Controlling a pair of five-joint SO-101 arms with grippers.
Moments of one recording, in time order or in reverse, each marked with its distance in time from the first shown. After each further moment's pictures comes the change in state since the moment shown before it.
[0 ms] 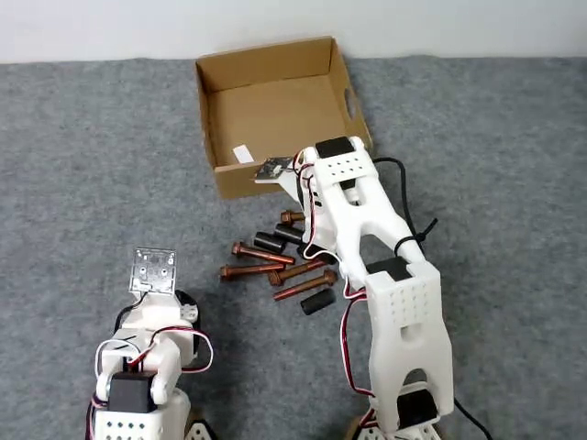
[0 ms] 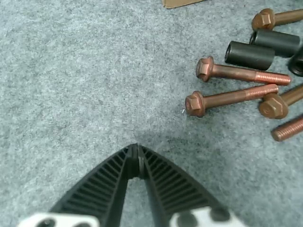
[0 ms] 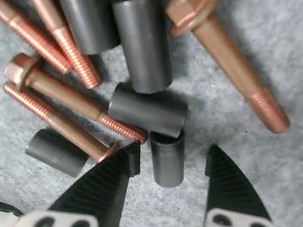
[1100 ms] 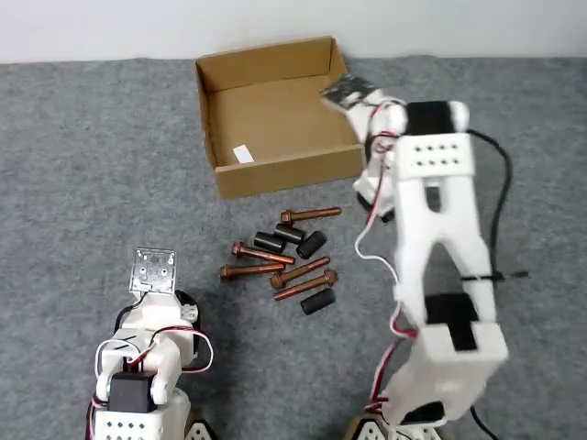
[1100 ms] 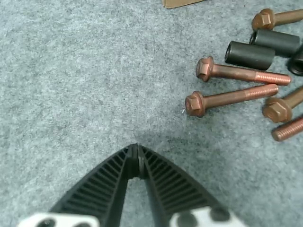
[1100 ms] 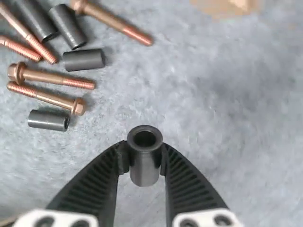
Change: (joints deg) left arm 0.0 0.0 0.0 0.0 0.0; right arm 12.3 -32.7 2.8 6.7 -10.1
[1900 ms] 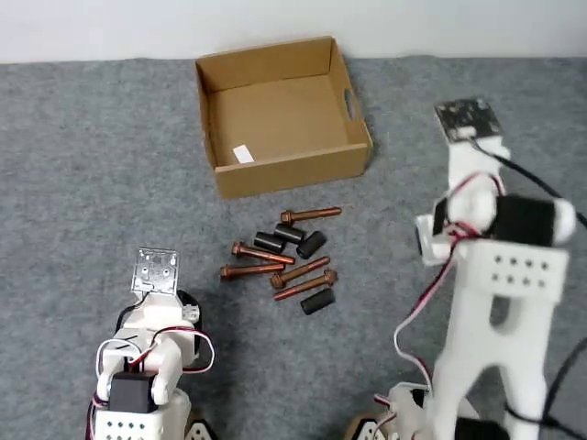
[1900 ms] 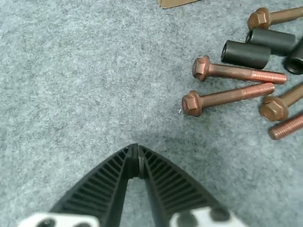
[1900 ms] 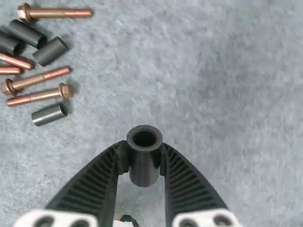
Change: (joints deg) left arm 0.8 0.0 0.0 0.0 0.0; right arm 13.2 -39.8 30.3 0.1 -16.4
